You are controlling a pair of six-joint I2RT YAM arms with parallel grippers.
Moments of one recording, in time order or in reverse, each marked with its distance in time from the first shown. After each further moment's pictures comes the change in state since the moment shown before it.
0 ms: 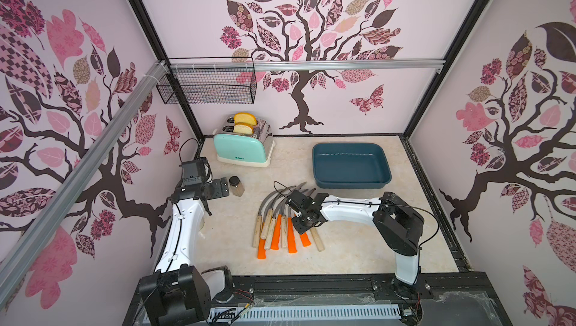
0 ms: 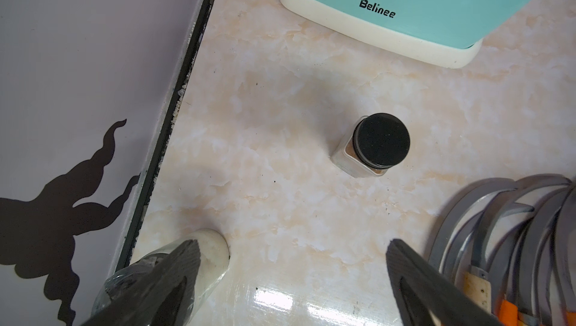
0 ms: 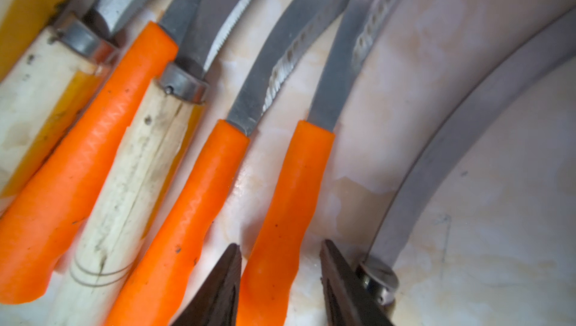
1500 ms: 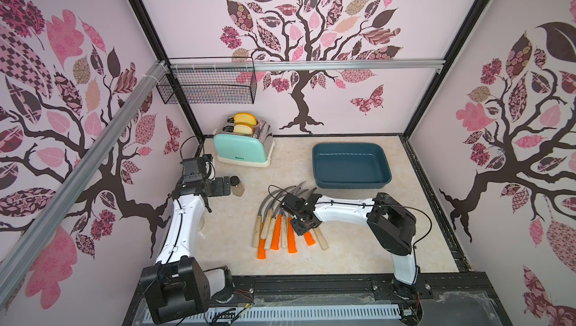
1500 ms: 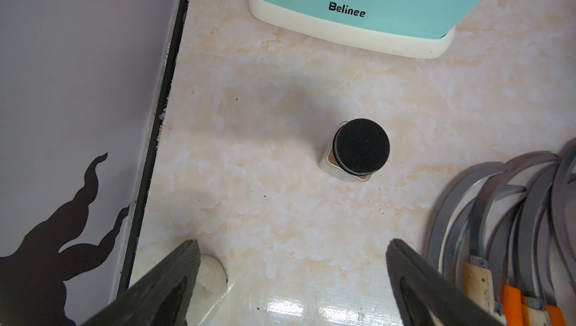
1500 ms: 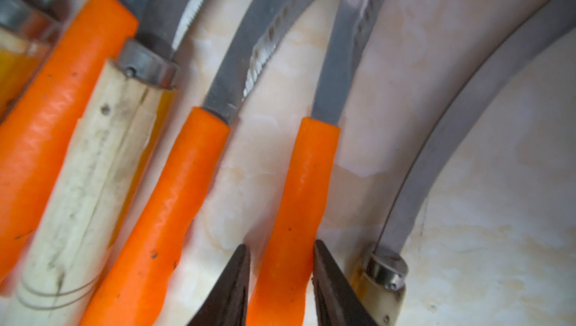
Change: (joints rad) left arm 0.000 0.045 0.020 0.028 0.064 0.106; right arm 0.051 0.057 0.089 -0.135 0.100 0.031
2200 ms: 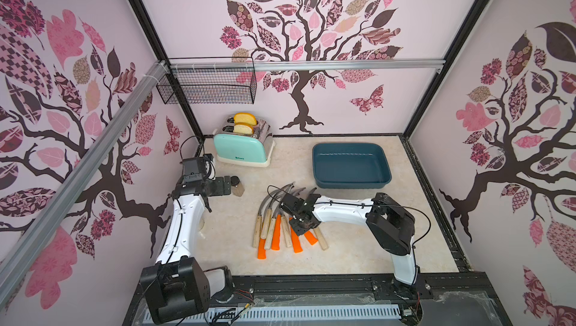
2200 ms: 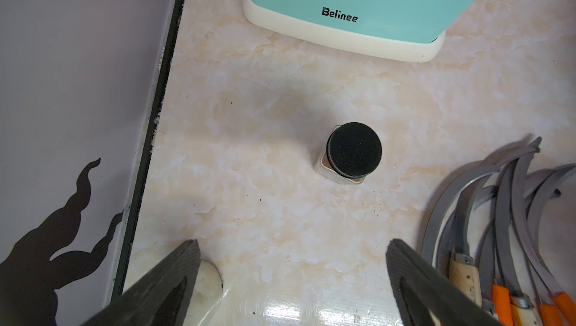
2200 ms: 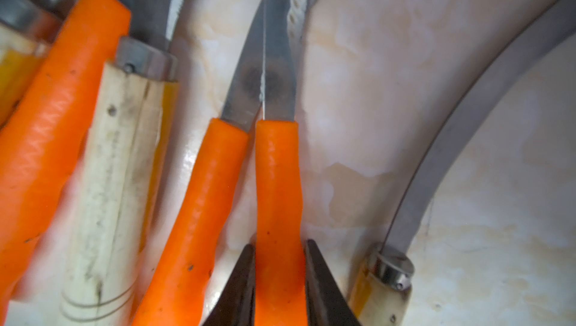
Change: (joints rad) left arm 0.000 0.000 0.000 0.008 0.021 0.000; right arm 0.005 0.008 0.014 -0.011 0.000 0.006
